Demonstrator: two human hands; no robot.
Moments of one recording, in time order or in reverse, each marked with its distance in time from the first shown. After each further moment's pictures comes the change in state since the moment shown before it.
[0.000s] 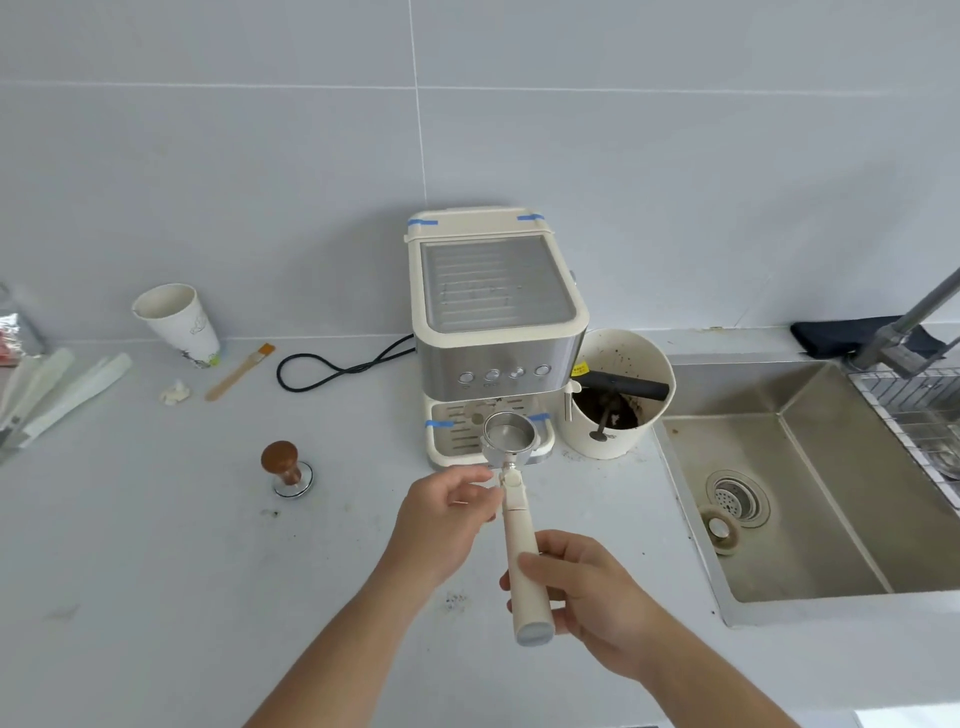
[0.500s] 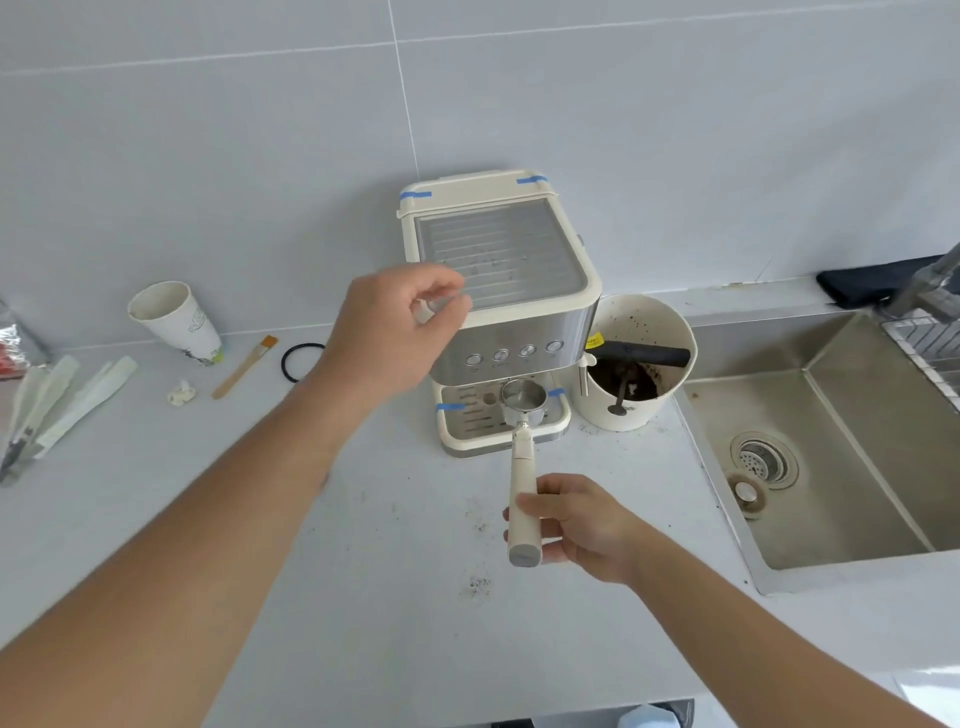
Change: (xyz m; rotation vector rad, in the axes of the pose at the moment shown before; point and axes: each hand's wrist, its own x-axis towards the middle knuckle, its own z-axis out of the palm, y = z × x) left_hand 0.073 0.122 -0.065 0.544 0.171 0.725; right_hand 0.065 -0.010 -0.007 0.032 0.034 0.108
